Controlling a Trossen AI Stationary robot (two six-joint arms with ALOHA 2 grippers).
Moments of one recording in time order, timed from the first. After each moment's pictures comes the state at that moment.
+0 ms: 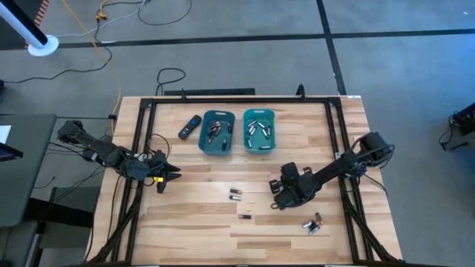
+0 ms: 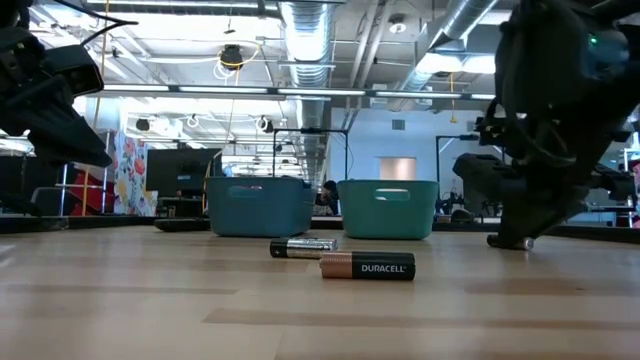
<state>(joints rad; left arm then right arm) -0.49 0.31 0.21 -0.50 -0.51 -0.78 0.44 1.80 0.84 -0.69 0.59 1.69</state>
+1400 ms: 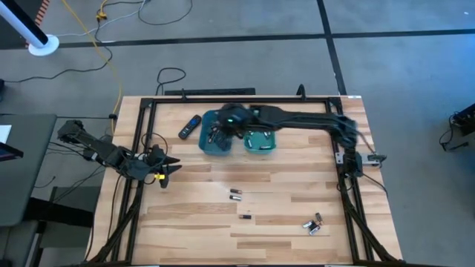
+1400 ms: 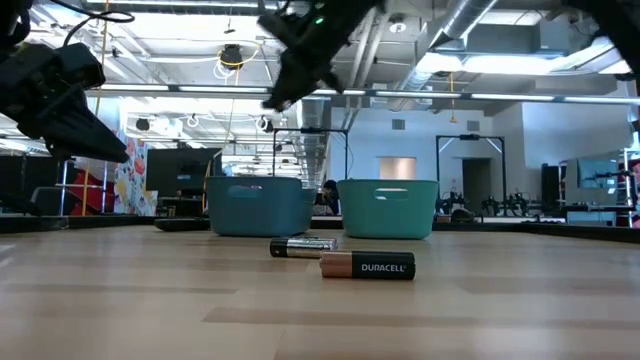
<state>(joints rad) -0.49 0.31 0.21 -0.52 -0.71 -0.71 -0.15 2.01 1.90 -0.65 0.19 0.28</state>
